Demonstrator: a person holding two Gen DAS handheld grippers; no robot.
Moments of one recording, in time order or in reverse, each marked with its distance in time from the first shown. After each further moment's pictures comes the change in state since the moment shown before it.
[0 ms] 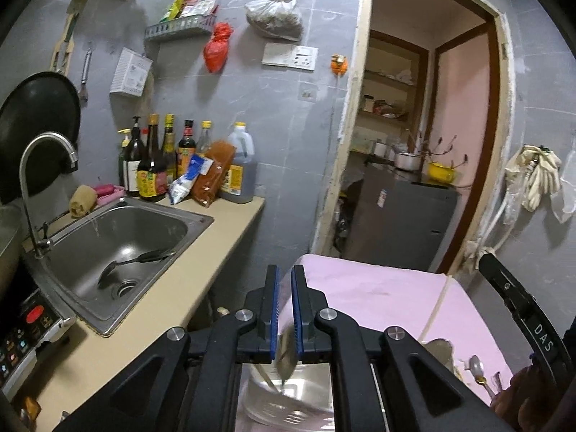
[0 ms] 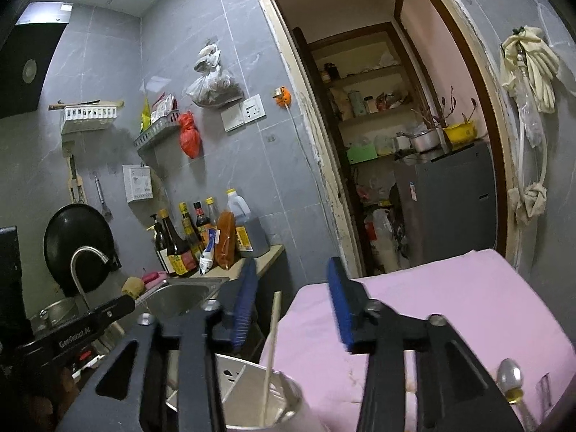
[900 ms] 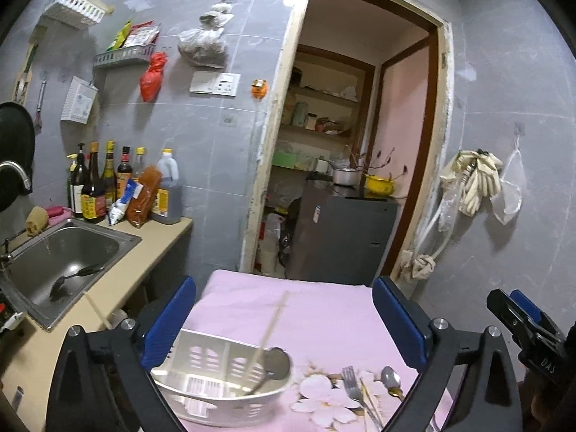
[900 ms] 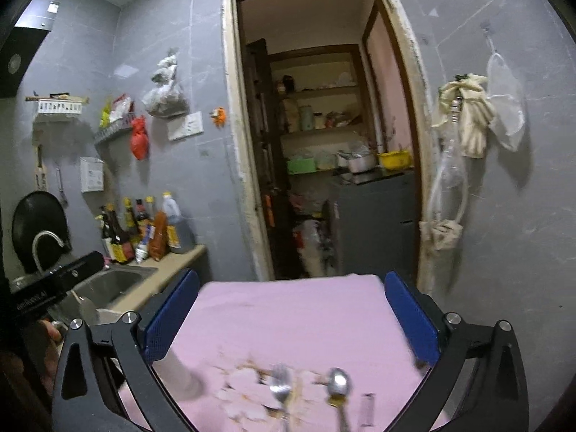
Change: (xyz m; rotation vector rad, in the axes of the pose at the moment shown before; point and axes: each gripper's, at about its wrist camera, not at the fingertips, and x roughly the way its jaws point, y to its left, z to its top) left arm -0.056 -0.124 -0.007 0.039 -0.082 -0.183; right arm -0.129 -0.108 0.063 -0.105 0.006 -0.253
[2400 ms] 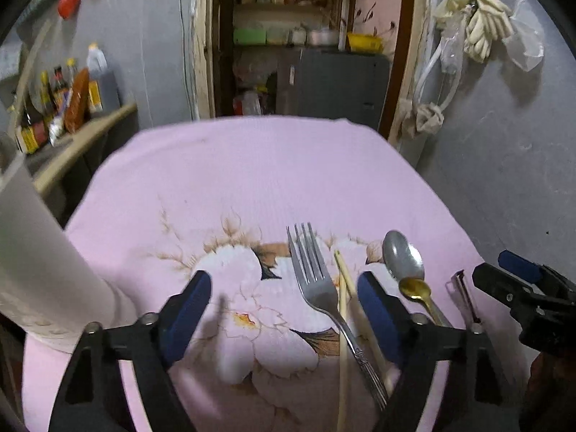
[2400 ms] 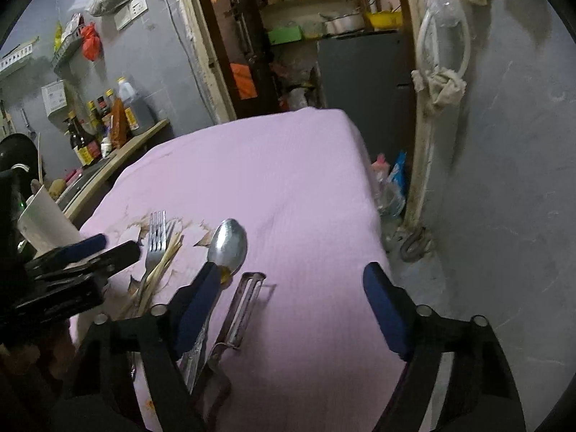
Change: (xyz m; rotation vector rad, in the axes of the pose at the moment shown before) left arm 0.148 -0.098 -0.159 0.136 0.495 0.015; right arm 0.130 -0.122 -0.157 0.060 0.526 0.066
